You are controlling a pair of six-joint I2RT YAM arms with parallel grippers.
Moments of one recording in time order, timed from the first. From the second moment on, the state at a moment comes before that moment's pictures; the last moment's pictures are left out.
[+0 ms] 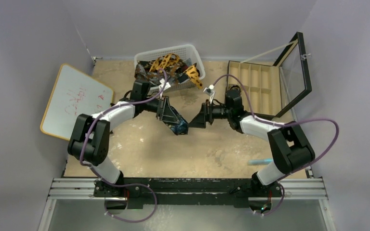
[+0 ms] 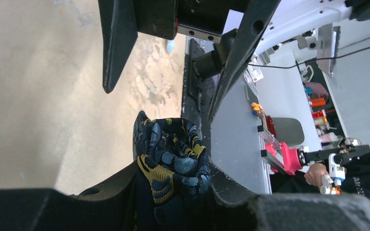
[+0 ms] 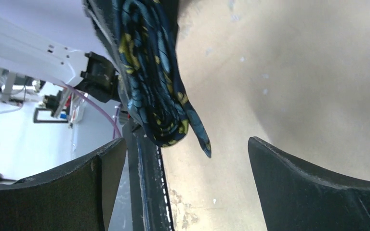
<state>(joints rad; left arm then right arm) -0.31 1.67 0.97 -0.04 1.33 -0.22 0.42 1.59 0.73 0.43 -1.00 0.53</state>
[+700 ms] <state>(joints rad) -0.37 1.54 1.05 -0.15 1.38 -0.22 0.53 1.53 0.90 0.24 -1.12 0.35</state>
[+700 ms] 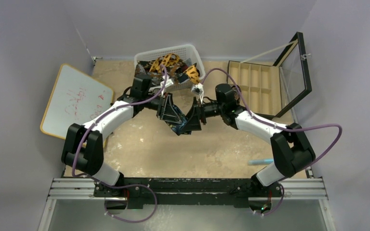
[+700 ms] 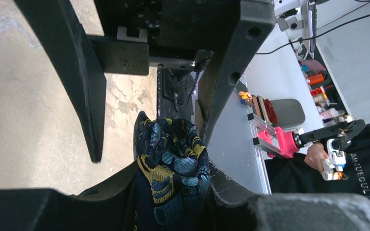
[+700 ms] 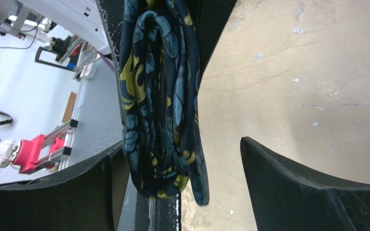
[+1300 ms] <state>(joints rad) -0.38 1.54 1.07 -0.21 1.35 -0.14 0.56 1.58 0.92 0.27 -1.23 0.42</state>
